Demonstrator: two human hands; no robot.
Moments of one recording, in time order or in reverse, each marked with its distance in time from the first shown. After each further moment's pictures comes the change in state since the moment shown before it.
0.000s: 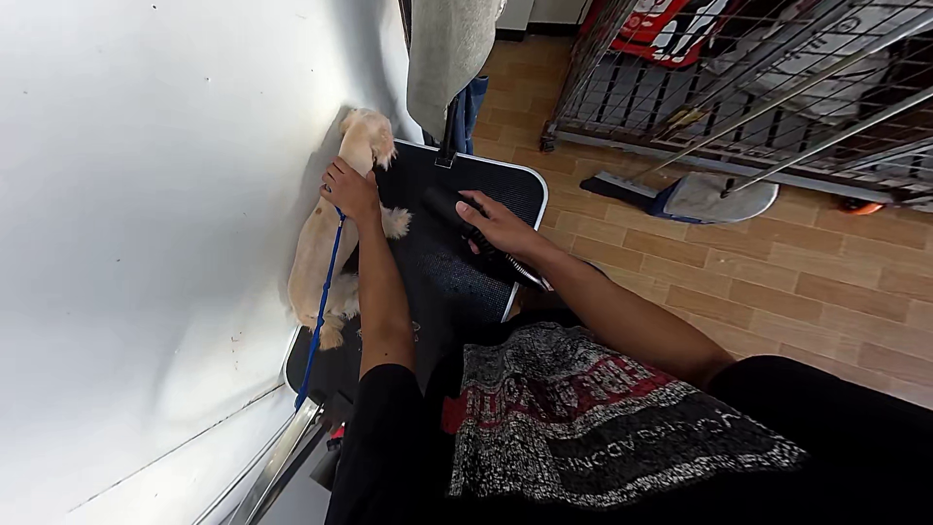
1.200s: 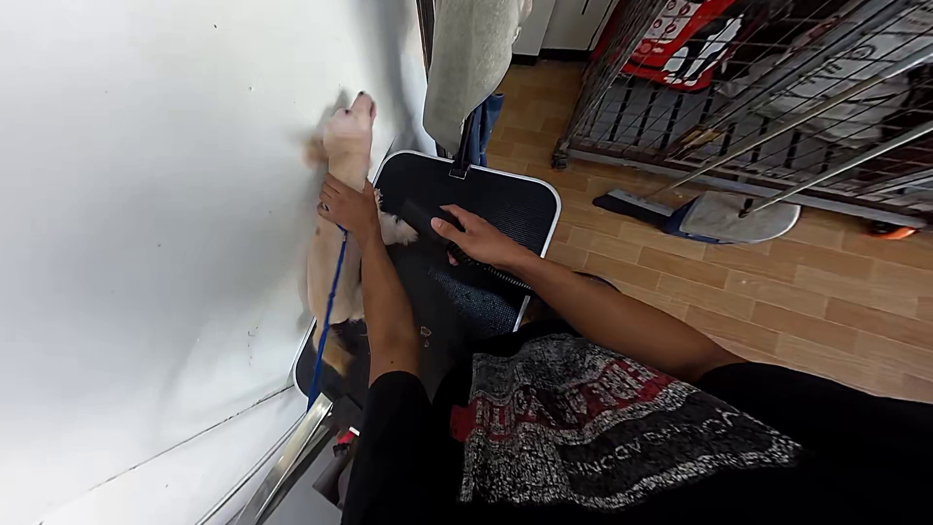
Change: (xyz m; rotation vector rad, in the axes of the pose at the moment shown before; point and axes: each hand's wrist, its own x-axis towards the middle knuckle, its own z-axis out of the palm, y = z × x) left_hand -0.006 -0.039 -0.016 -0.112 0.201 -0.113; right_hand 0.000 -0.036 0.051 -0.105 -0.135 0.002
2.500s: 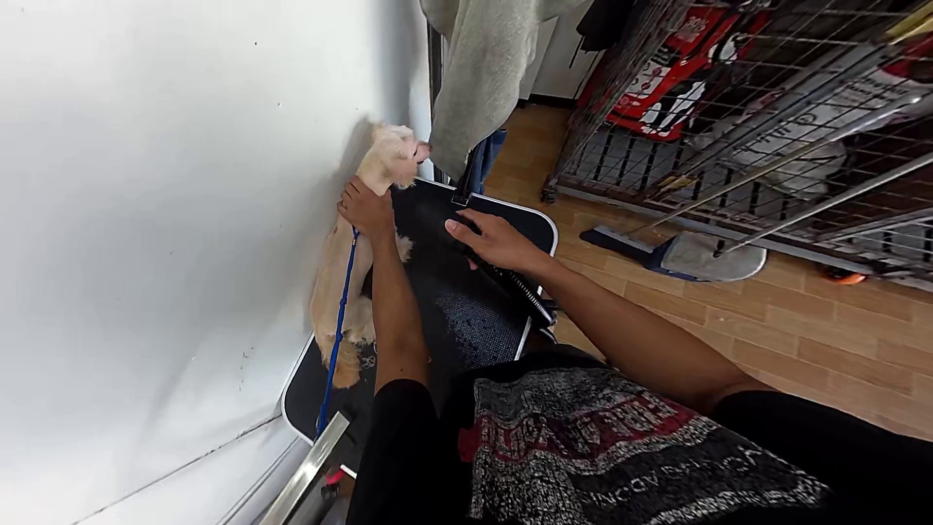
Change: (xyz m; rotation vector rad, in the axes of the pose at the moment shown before) left_hand 0.024 0.032 0.006 -0.055 -0.121 0.038; right_hand -0.001 -0.047 -0.017 -0.321 0.138 -0.043
